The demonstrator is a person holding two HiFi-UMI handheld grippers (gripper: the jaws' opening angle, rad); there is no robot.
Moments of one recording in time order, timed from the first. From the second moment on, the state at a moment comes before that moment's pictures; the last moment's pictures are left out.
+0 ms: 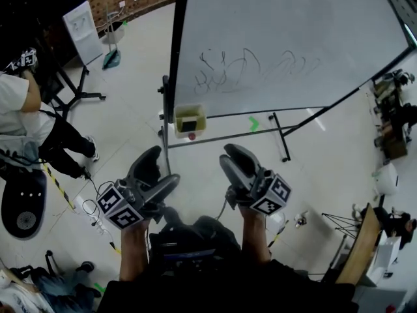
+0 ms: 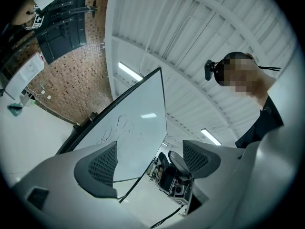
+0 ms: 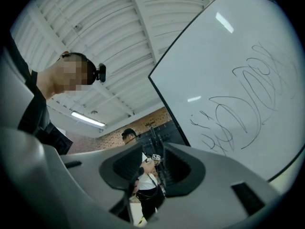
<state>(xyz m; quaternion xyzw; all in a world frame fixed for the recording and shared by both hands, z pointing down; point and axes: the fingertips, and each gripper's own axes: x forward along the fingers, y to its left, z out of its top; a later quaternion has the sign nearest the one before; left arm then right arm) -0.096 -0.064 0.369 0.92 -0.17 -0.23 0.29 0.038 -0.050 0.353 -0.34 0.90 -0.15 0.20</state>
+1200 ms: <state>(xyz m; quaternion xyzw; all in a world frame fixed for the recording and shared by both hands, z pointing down) -0.010 -0.150 0.388 0.89 -0.32 -0.20 0.27 0.077 -0.192 0.445 -0.23 0.96 -0.15 0.00</state>
